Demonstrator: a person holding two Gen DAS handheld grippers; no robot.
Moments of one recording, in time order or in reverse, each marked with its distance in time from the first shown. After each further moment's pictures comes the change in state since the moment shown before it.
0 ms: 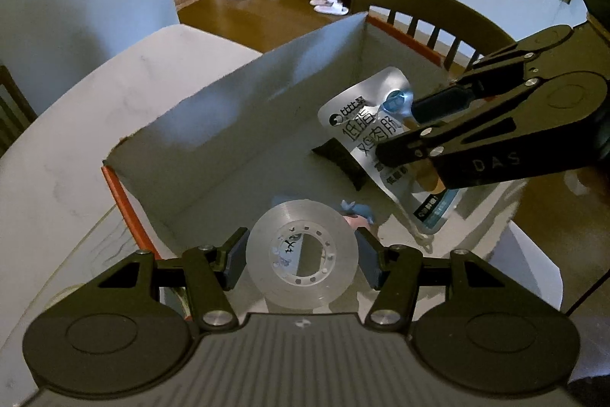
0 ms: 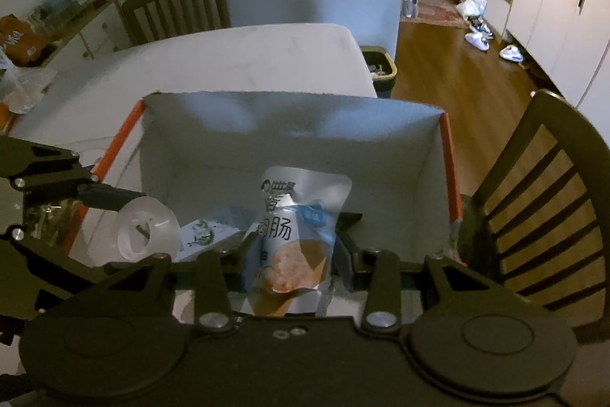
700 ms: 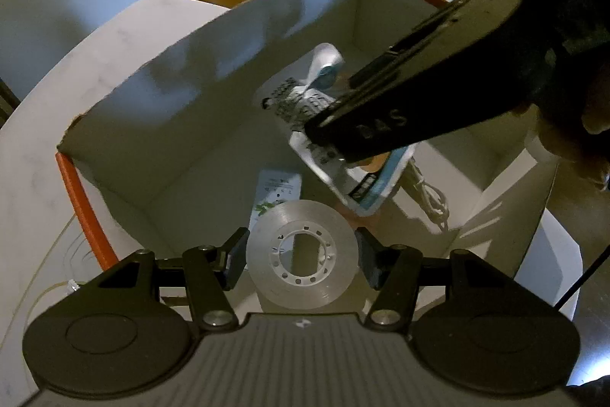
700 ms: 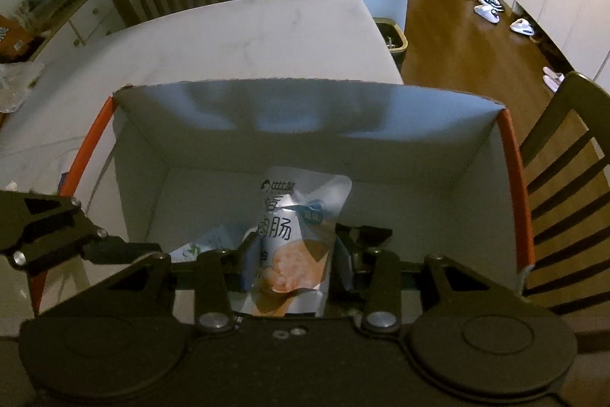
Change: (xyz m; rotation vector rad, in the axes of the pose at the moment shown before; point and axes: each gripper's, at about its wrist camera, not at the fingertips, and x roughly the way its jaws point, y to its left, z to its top) left arm 0.034 -0.011 0.004 0.046 0.106 -0.005; right arm 0.051 0.005 0.022 0.025 0.087 0.025
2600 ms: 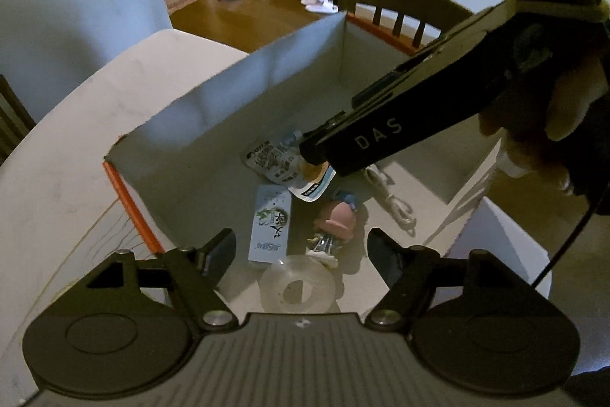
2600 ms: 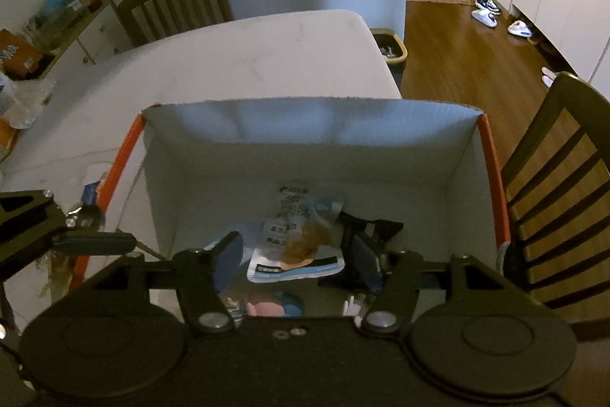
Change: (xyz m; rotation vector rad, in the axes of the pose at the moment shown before) left arm -0.064 -0.002 -0.021 -0.018 -0.118 -0.012; right arm -0.032 0.001 -0.004 0.025 -0.049 0.018
